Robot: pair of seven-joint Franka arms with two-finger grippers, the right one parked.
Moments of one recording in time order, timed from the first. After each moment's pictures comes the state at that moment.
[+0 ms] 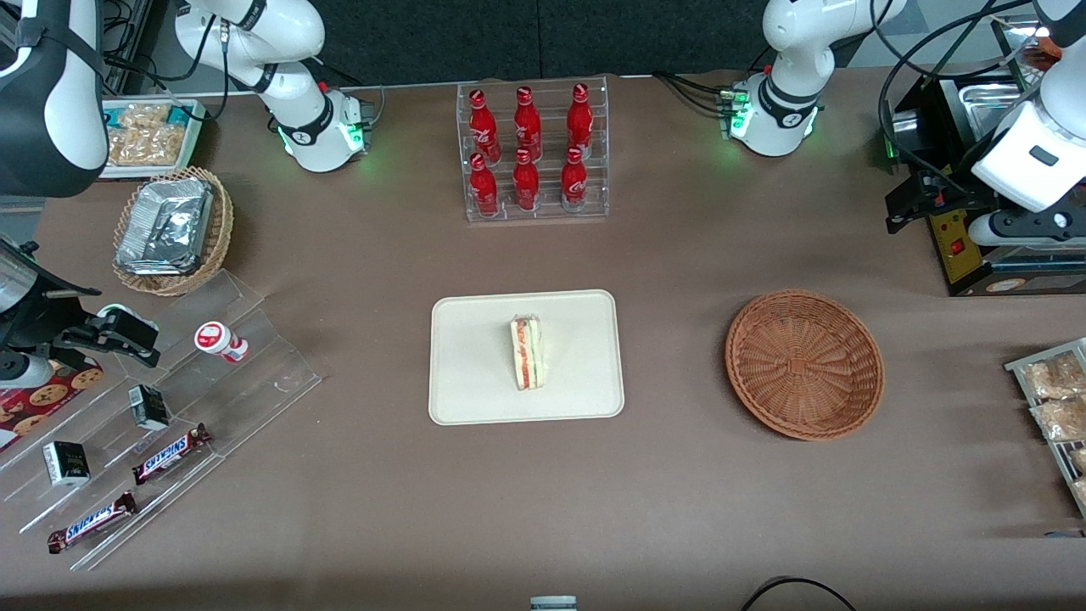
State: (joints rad) arm 0.31 -0.08 -0.39 -1.64 -0.02 1.53 -0.05
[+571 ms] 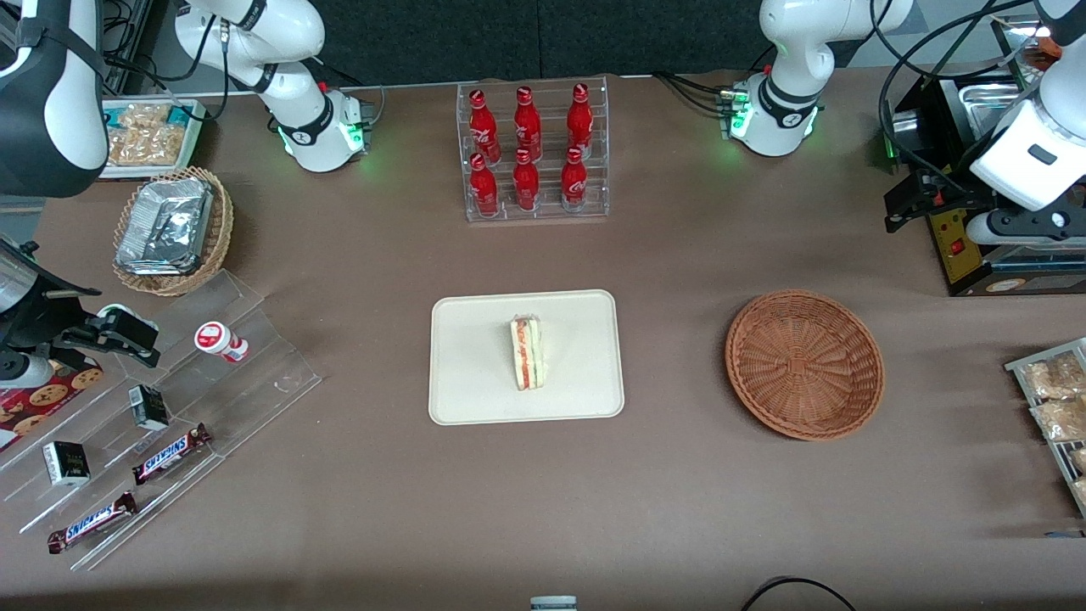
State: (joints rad) arm 0.05 -0.07 -0.14 -1.64 -0.01 1.53 -0.06
